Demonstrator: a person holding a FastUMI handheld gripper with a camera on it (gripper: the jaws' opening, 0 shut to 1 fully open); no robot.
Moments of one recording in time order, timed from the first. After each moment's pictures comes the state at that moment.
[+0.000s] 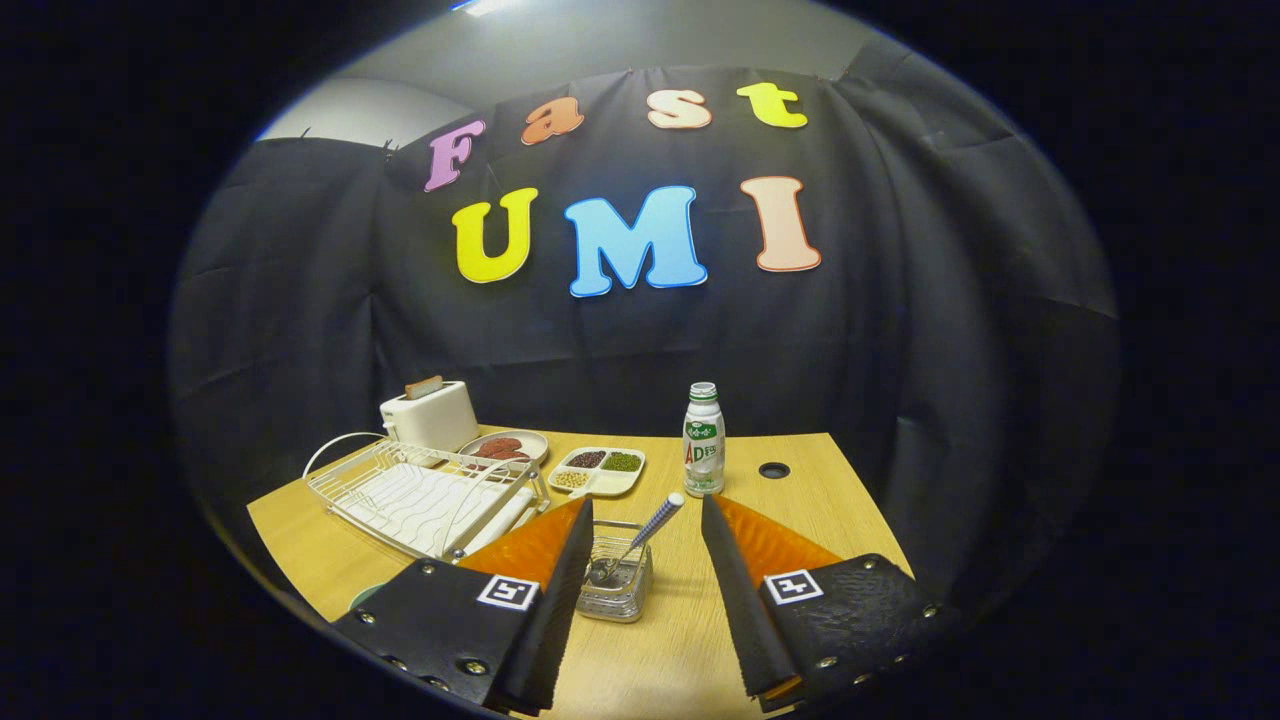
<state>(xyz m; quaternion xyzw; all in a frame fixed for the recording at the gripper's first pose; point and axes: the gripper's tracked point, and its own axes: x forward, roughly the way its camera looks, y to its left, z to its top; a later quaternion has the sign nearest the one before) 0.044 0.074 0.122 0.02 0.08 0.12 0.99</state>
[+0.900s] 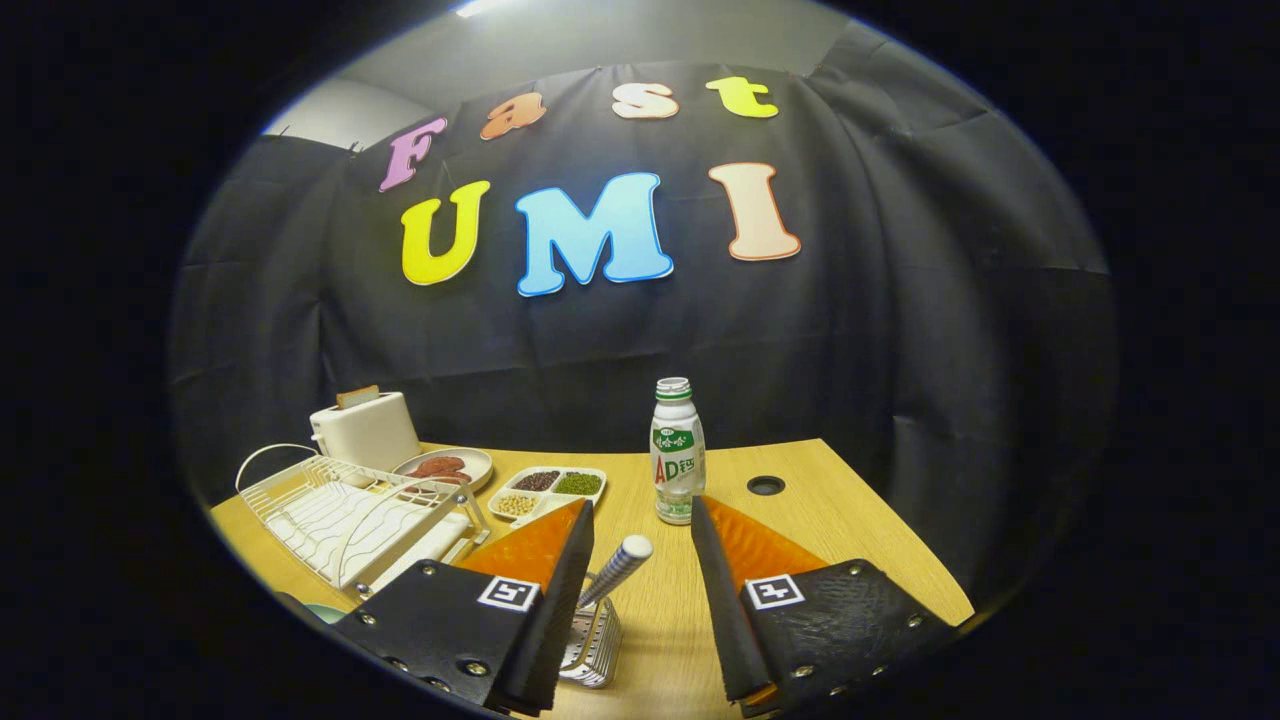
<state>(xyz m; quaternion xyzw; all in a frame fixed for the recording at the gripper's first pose) 0.141 0.077 0.070 0.03 0.07 0.06 0.99</state>
